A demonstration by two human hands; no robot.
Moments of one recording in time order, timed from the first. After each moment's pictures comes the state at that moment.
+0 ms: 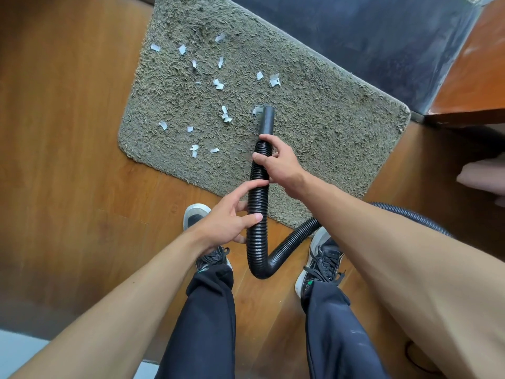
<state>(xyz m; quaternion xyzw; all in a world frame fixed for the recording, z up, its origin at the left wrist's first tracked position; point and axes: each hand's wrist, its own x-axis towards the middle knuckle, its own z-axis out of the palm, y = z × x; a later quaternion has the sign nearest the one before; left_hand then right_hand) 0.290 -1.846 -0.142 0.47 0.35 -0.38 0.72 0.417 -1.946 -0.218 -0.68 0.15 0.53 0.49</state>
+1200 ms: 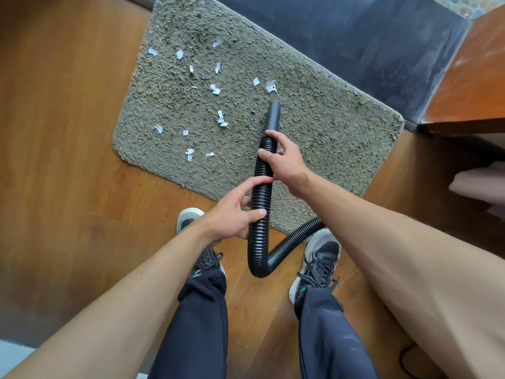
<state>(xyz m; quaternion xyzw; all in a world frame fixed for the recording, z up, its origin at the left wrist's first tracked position) 0.311 -1.857 -0.152 0.49 0.34 -0.38 0.71 0.435 -1.957 -0.225 -0.71 0.13 0.49 0.49</state>
